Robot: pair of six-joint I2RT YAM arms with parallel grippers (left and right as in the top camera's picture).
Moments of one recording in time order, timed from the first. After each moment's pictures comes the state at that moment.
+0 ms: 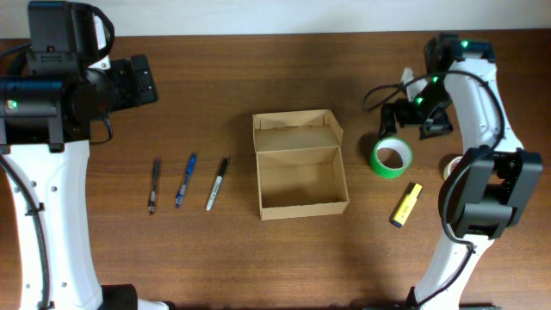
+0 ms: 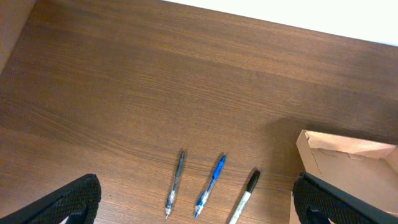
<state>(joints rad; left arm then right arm) -0.01 1.61 2.13 -1.41 -0.14 -0.19 -0.10 2.15 1.92 -1.44 -0.15 -0.17</state>
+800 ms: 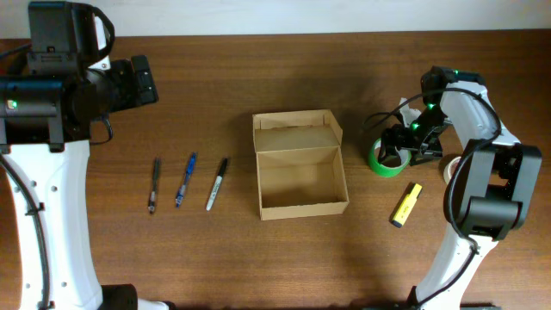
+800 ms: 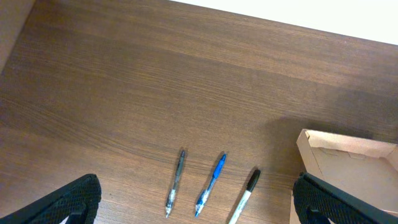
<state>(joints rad) -0.01 1.61 2.13 -1.42 -0.14 -0.19 -0.15 2.15 1.66 -1.29 -0.21 -0.17</state>
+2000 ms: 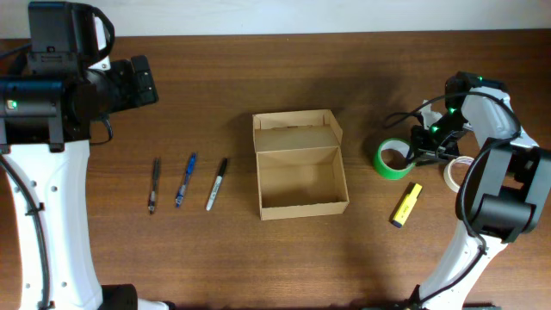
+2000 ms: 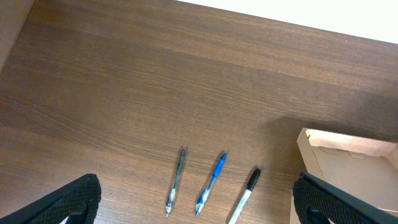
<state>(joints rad) -0.01 1.61 2.13 -1.42 -0.14 -0.19 -0.26 2.16 1.64 -1.24 -0.20 -0.19</state>
